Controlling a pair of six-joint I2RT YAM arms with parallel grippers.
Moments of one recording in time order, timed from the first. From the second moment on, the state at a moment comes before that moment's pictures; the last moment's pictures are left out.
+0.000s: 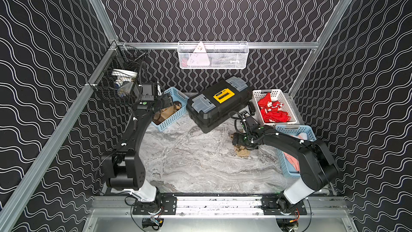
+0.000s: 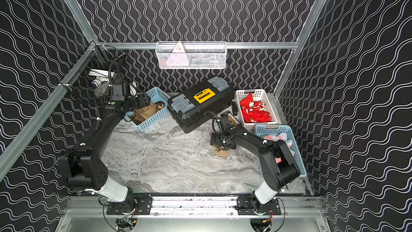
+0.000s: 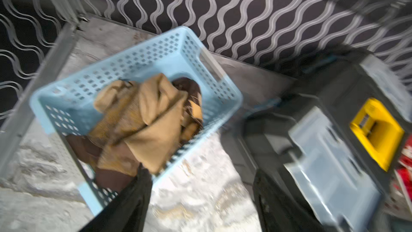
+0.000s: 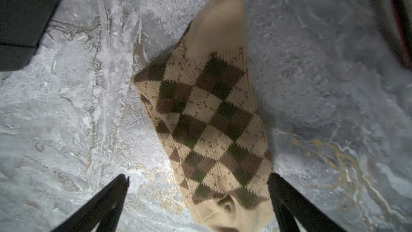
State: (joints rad) left arm 0.04 1.52 1.39 -0.53 0.10 -0.32; right arm 0.51 1.65 0.99 -0.54 0.02 0.58
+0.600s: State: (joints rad) left arm -0.39 1.17 1.01 -0.54 0.06 -0.40; right arm 0.58 1.76 0.97 -0.49 0.23 0.57
